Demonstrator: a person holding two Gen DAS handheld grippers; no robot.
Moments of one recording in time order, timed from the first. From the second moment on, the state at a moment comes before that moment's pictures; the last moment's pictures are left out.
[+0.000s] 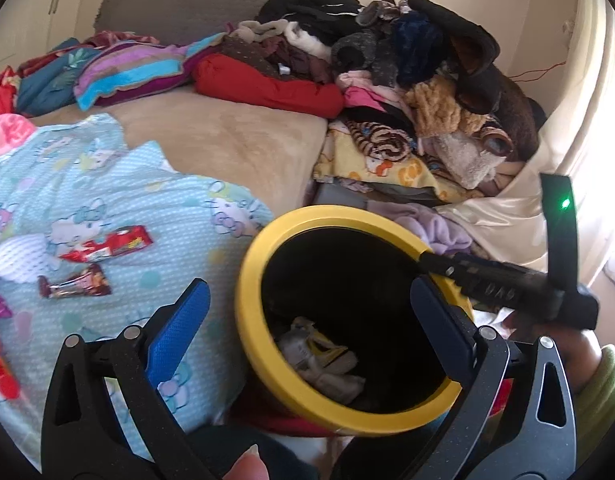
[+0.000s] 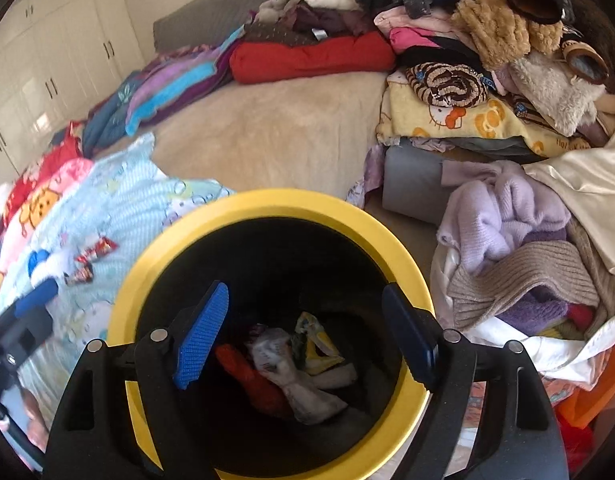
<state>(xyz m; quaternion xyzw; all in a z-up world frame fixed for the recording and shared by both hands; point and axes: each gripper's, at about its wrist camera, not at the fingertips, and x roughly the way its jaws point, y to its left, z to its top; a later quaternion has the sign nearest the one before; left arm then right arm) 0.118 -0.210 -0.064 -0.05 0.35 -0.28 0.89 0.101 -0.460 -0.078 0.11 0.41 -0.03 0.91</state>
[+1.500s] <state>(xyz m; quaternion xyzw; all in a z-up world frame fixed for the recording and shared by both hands) 0.099 -0.041 -0.022 -0.11 0.26 -0.10 0.95 0.111 -0.267 -0.036 0.02 0.35 0.16 0.92</state>
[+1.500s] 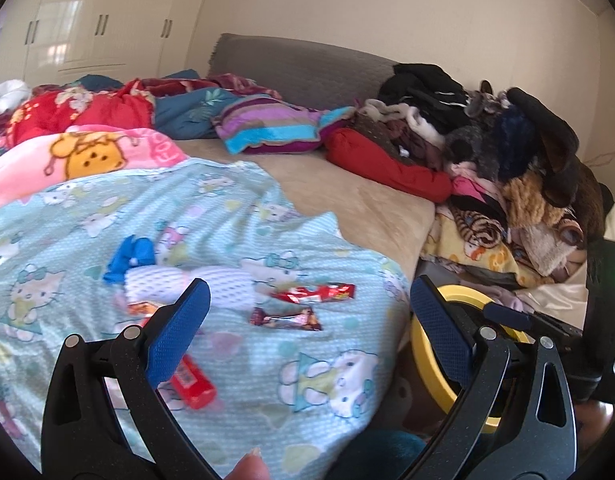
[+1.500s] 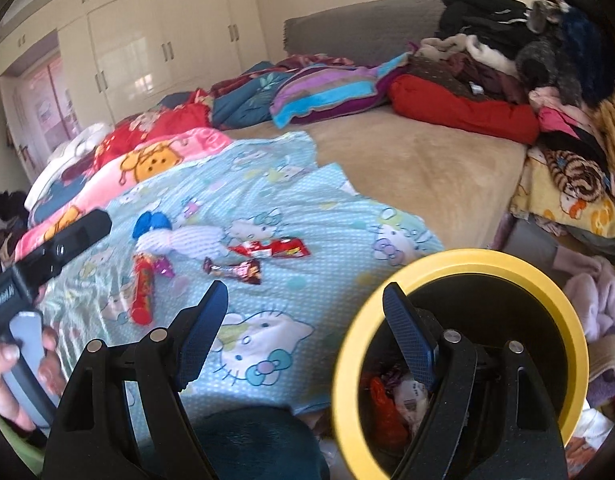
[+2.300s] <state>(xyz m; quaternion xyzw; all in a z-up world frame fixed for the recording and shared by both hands) 0.102 0.050 -0.078 -0.18 0.35 -0.02 0.92 0.162 -0.148 -0.071 -0.12 0.38 0.26 0.88</state>
